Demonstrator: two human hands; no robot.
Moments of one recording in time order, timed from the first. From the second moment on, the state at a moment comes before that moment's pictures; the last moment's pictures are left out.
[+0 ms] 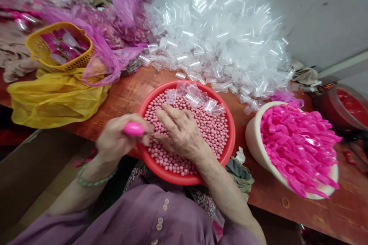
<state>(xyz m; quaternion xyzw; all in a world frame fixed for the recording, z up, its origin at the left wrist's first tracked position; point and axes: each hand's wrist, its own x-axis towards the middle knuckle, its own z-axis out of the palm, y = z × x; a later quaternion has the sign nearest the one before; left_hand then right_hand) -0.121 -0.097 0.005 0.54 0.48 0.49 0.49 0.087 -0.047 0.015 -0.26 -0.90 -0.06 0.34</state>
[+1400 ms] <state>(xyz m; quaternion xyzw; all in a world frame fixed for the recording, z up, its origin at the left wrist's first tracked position) -0.091 -0.145 -0.005 0.63 0.40 0.59 0.30 0.060 -0.094 0.034 -0.35 -0.58 0.64 0.35</state>
